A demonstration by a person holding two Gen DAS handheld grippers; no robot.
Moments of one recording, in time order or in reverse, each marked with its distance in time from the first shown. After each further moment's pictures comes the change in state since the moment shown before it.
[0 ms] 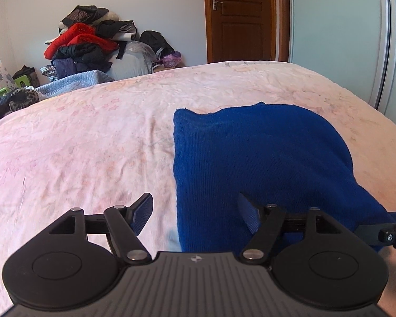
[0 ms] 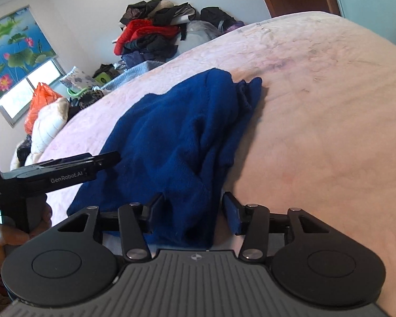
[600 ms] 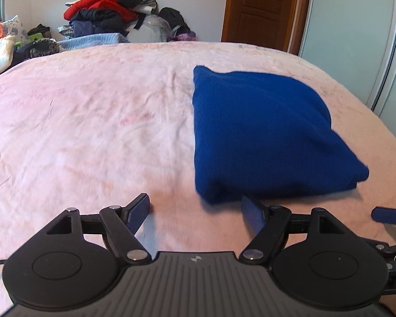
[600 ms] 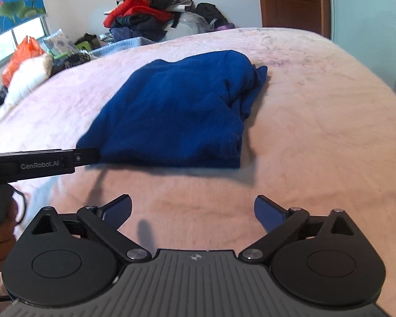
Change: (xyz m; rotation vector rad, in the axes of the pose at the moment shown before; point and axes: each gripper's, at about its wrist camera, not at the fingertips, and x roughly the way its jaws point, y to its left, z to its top) left arm -0.061 0.015 -0.071 -0.153 0.088 -0.011; right arm -0.029 0.075 -0.066 -0.189 0.019 -0.247
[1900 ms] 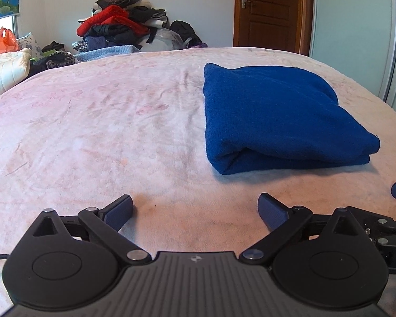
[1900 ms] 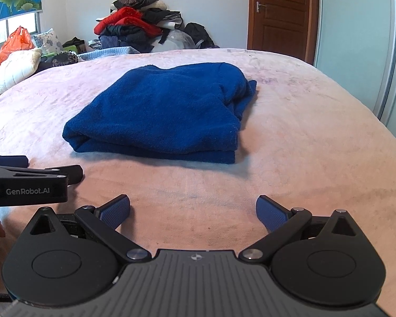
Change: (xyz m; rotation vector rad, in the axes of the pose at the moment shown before) left arm -0.006 -0.005 -0.035 0.027 -0.079 0.082; right arm 0.006 0.017 -0.024 -0.062 -0.106 -0.128
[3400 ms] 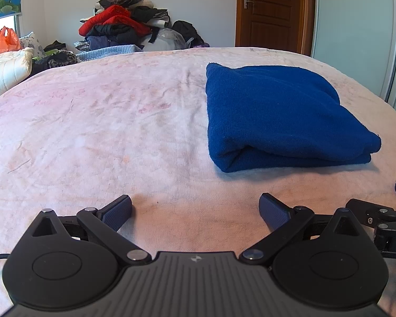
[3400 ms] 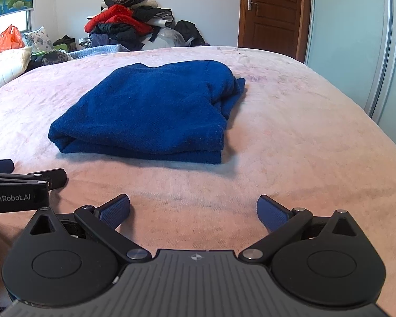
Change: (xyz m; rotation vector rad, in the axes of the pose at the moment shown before) left arm 0.000 0.001 -0.002 -0.001 0.002 0.012; right arm 0.009 -0.008 0.003 0.010 0.013 -0.032
